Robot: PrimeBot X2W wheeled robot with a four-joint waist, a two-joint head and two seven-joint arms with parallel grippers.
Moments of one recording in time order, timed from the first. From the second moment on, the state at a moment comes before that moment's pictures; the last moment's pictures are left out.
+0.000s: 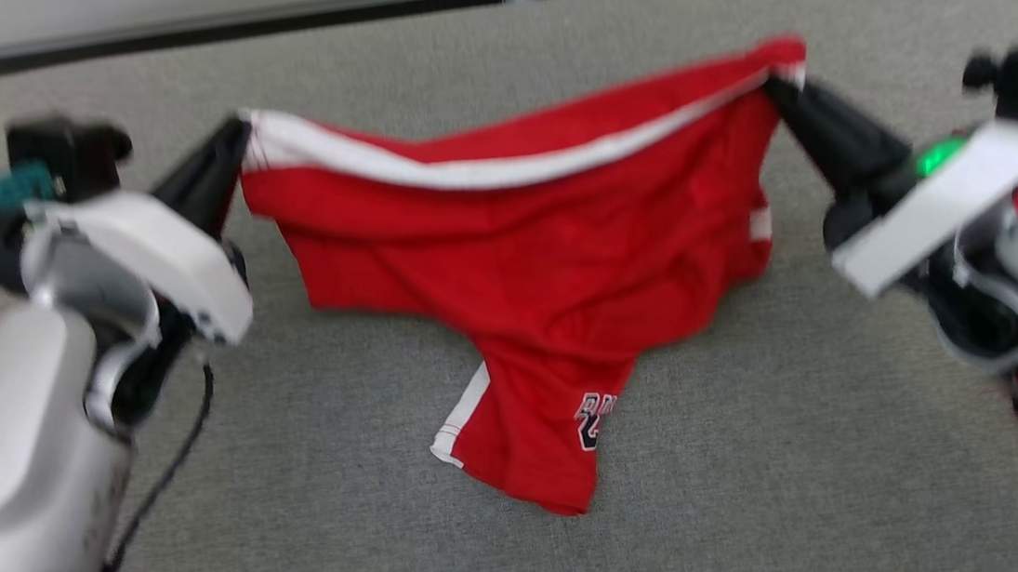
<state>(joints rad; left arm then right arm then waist) -0.70 0.40 -0.45 0.34 -0.68 -0.13 0.16 -0.80 -0.55 0.82 0.18 1.19 0.13 -0.20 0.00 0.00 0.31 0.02</state>
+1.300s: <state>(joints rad) -1.24 0.43 -0.92 0.73 -0.94 -0.13 -0.09 -1.27 -0.58 1.22 0.45 1.43 0.13 -0.25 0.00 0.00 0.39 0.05</state>
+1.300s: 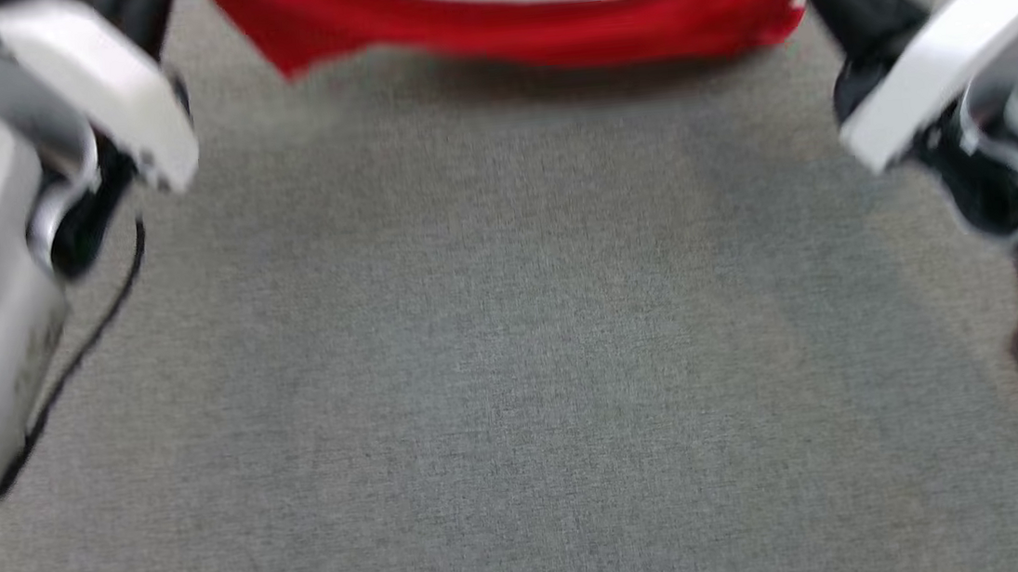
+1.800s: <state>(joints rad) -0.68 0.71 -1.04 0.33 -1.15 -0.05 0.02 -0.77 -0.71 1.28 0.21 1.38 0.13 -0.22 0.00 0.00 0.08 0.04</state>
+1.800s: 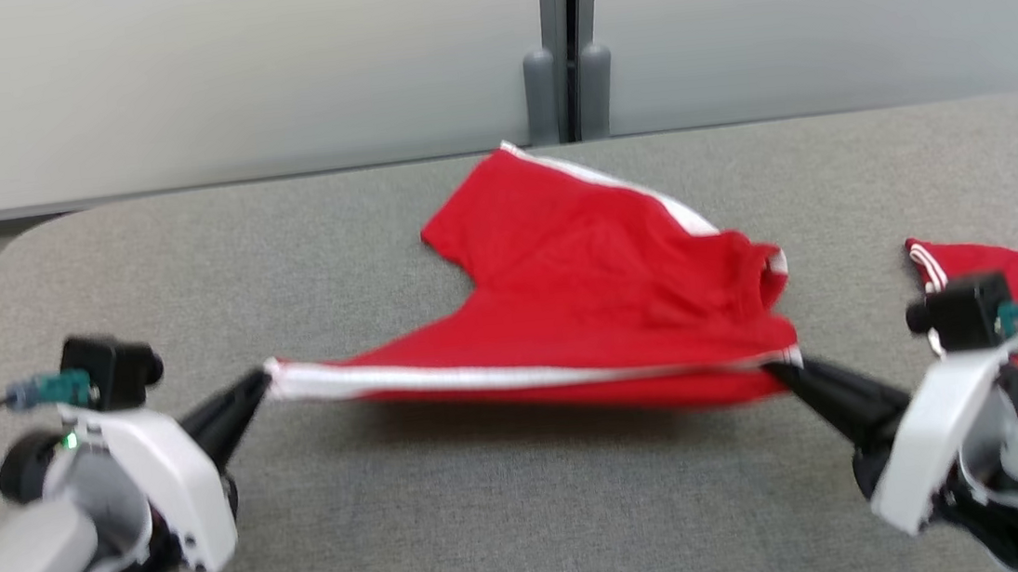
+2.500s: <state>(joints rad) -0.53 1.02 -0.98 -0.30 -1.25 0.21 0.13 -0.53 -0.85 1.13 -0.02 1.34 0.13 -0.24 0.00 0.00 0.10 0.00</state>
